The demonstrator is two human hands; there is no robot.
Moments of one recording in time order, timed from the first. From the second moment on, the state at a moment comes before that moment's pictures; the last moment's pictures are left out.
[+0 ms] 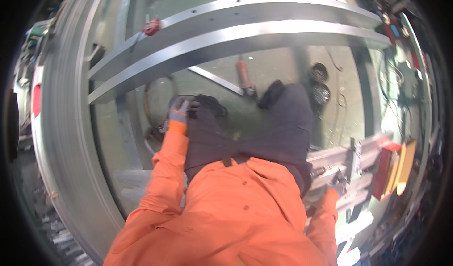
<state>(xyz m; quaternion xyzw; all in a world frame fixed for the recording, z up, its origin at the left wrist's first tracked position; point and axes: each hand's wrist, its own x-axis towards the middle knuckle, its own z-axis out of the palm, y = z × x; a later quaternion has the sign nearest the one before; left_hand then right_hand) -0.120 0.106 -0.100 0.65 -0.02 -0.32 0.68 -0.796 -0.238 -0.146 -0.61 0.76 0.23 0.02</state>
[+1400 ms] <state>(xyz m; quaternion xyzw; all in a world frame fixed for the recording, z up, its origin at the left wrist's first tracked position) 0.109 -0.047 -0.013 0.90 -0.42 -0.08 0.13 -0.293 -0.182 0.024 -0.44 0.39 -0.17 0.79</state>
